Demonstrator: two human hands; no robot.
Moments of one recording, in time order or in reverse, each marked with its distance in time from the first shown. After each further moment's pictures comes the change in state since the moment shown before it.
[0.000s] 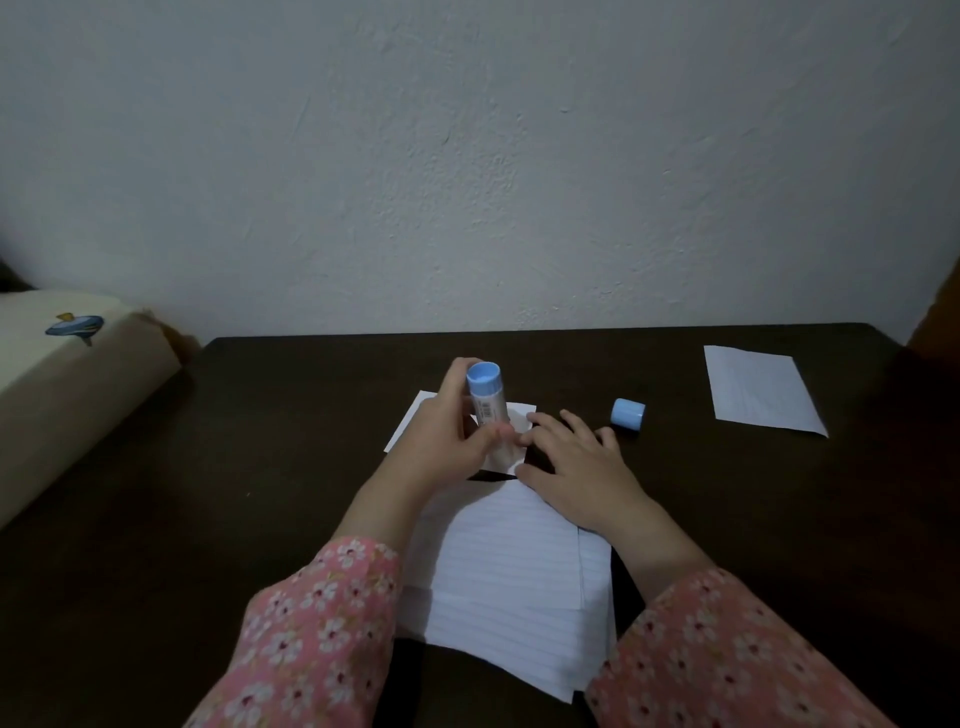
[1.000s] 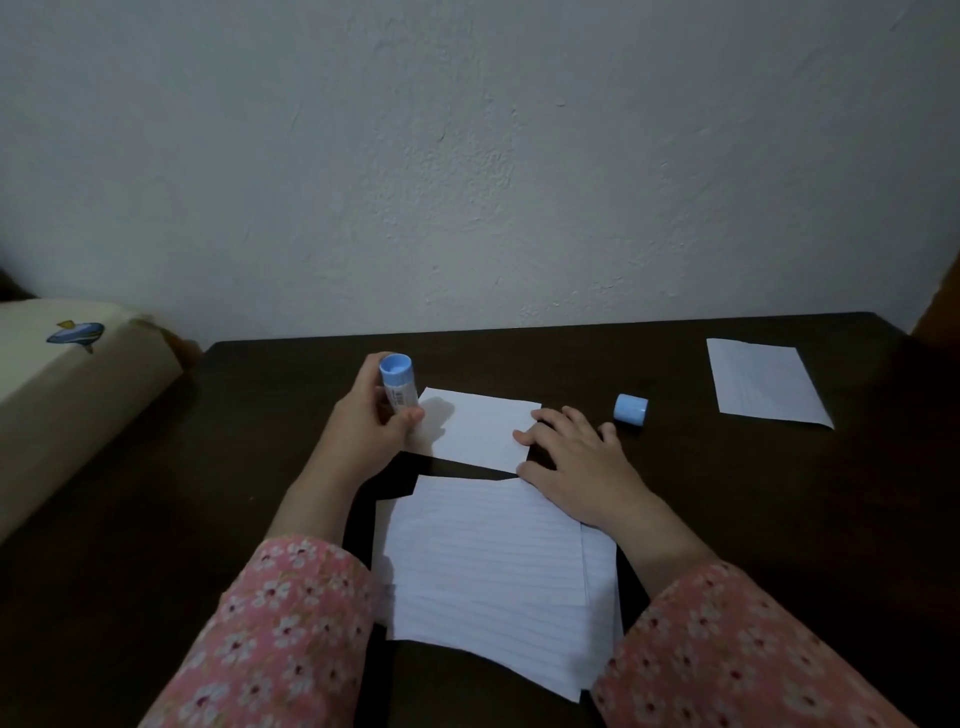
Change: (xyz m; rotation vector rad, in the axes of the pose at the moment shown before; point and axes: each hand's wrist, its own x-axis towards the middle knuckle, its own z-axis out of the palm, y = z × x) left_hand -0.001 -0.039 -0.047 0.003 0.193 -0.259; right_hand 0.004 0.000 0.002 -0.034 -0.017 0.007
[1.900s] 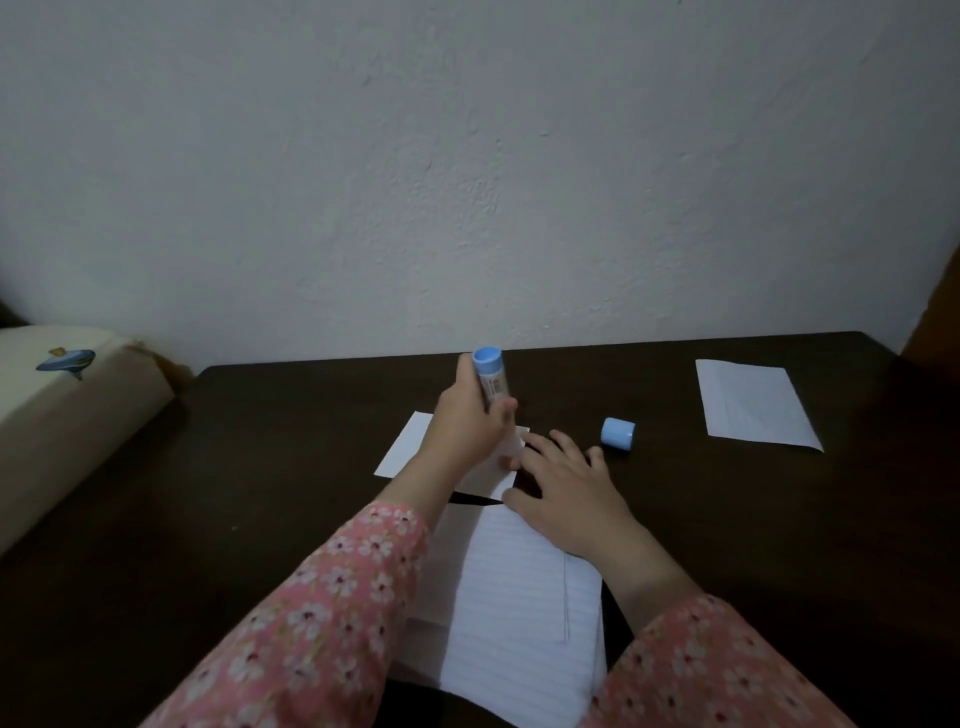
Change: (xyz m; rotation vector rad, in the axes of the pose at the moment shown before) left_hand 0.033 0.056 0.088 0.004 -0.006 0.145; right_hand -0.003 -0.002 -0.003 0.059 0.019 -0.017
